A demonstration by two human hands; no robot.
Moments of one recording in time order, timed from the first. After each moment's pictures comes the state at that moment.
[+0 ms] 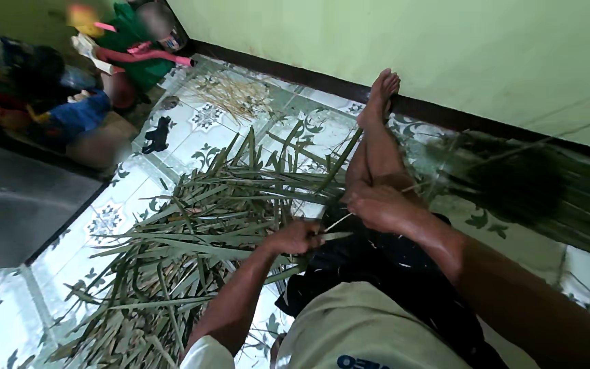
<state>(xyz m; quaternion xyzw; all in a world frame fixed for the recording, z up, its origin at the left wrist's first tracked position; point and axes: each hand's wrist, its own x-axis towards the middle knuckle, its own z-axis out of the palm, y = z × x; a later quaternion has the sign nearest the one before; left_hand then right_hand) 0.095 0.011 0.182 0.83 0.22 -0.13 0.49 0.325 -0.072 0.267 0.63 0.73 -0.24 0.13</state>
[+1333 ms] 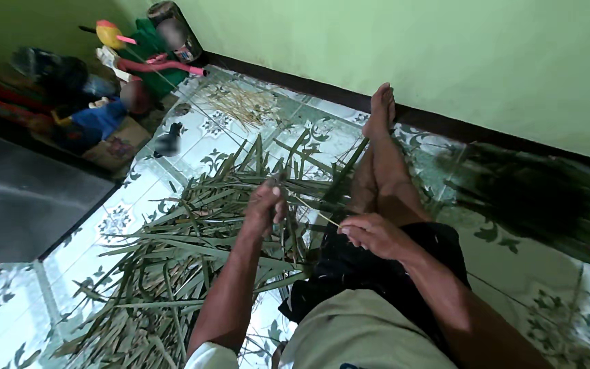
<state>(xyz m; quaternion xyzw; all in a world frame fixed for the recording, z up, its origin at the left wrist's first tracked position) 0.061 0.047 0.226 0.52 0.22 0.34 0.76 0.309 -0.114 0.219 0.55 0.63 -0.41 -0.37</state>
